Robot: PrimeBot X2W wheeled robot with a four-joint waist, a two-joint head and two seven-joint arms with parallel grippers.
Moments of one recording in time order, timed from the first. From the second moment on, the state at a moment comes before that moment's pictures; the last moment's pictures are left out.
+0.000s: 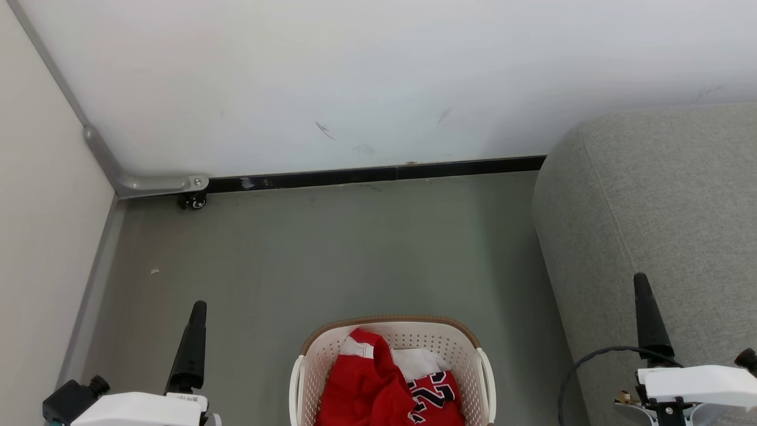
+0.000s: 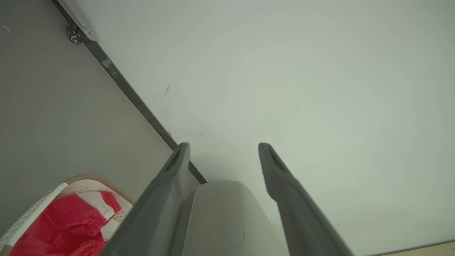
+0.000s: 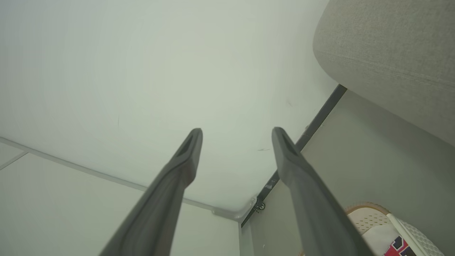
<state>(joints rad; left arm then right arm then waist) -0.01 0.03 0.01 0.21 -1.24 -0.11 -0.04 0.00 -0.03 -0.09 0.24 1.16 0.13 -0.04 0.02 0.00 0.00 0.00</state>
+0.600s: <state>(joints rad) -0.01 0.03 -0.07 0.14 -0.80 -0.07 -0.10 0.00 -0.03 -0.06 0.23 0.82 0.13 -0.11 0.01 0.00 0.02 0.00</state>
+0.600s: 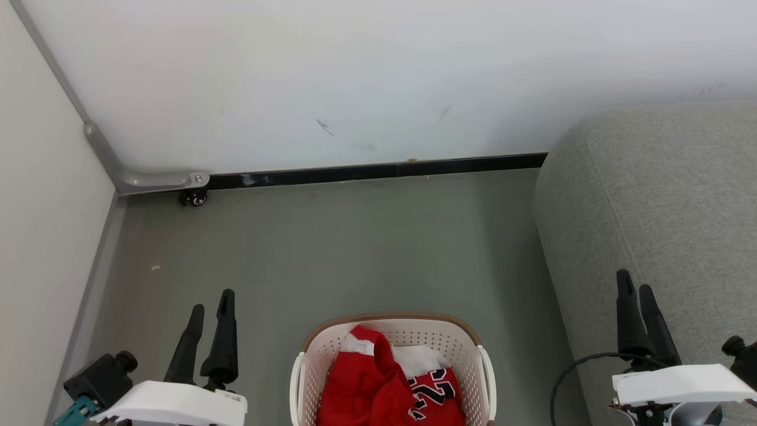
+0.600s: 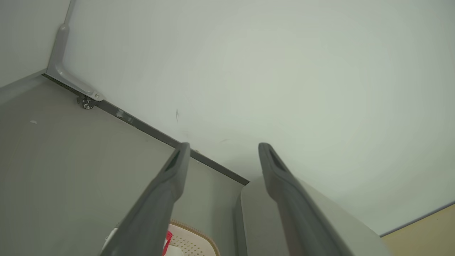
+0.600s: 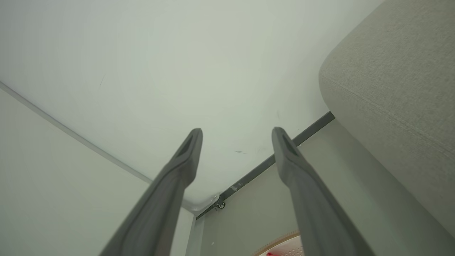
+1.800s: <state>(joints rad) -0.02 0.05 -0.20 0.16 -0.17 0.06 -0.23 -0.05 -0.04 0.01 0.28 0.27 0.13 -0.23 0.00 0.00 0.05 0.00</state>
